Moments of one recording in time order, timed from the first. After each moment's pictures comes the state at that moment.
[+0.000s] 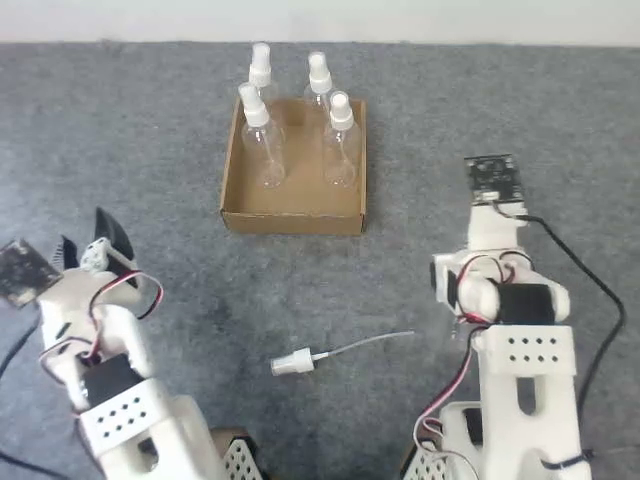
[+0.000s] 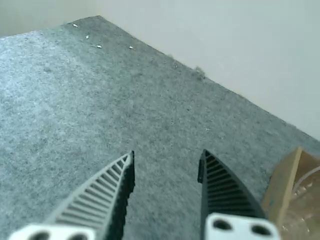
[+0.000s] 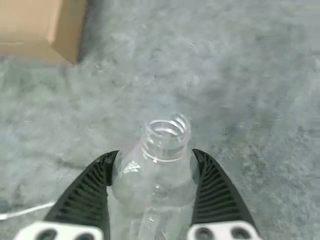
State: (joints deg) left arm -35.5 -73.8 82.8 26.4 19.6; right arm -3.9 -49.3 49.3 67.8 3.4
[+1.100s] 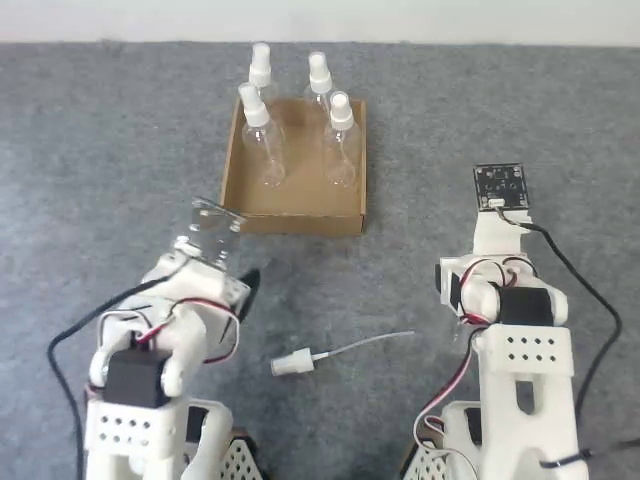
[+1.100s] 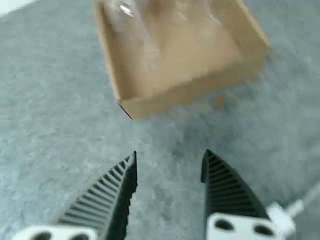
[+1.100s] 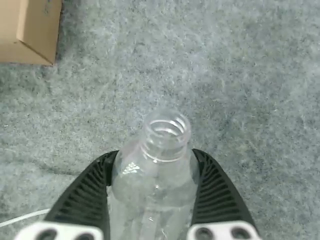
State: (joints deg) left arm 1.3 -73.8 60.4 74.3 -12.2; right arm -1.4 -49.3 54.3 62.9 3.4
